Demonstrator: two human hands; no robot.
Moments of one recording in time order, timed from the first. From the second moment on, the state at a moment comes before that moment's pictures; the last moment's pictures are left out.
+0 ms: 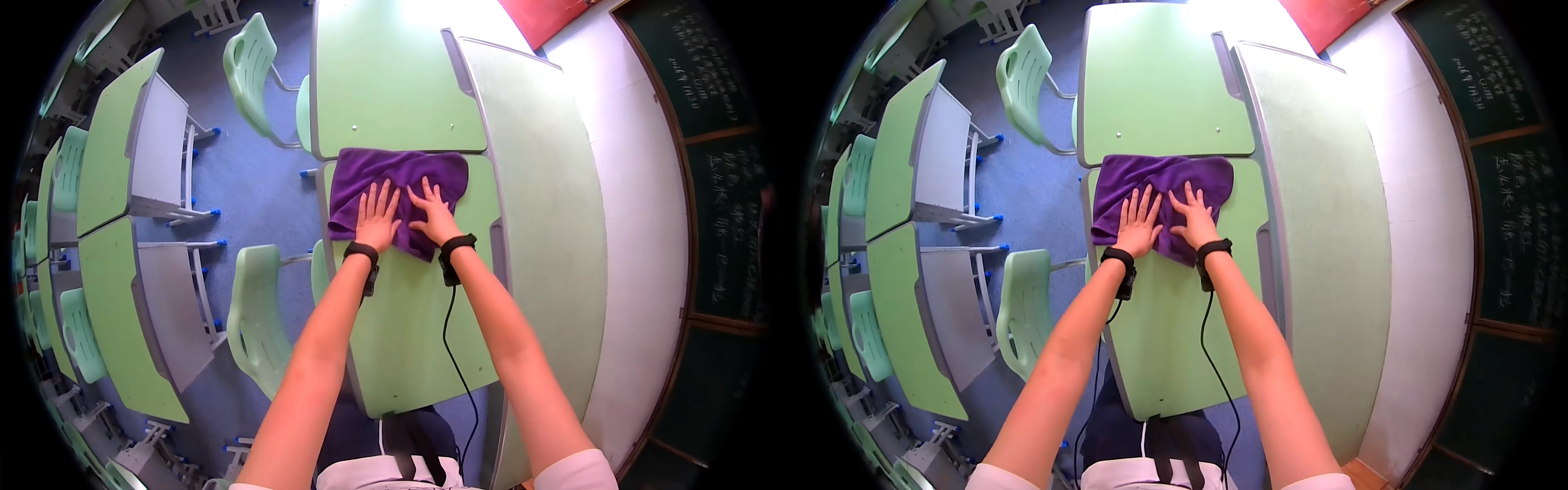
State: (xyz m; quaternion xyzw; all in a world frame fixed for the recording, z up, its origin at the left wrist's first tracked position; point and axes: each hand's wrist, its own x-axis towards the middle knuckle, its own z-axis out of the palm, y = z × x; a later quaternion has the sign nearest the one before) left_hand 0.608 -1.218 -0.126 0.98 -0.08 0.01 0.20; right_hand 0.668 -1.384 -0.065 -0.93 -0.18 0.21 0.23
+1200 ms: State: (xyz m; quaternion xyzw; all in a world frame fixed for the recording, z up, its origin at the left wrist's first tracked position) left_hand 0.314 -1.469 -0.103 0.98 -0.04 -0.02 0.17; right_hand 0.372 -1.650 -0.057 -0.91 -0.29 0.17 0.26
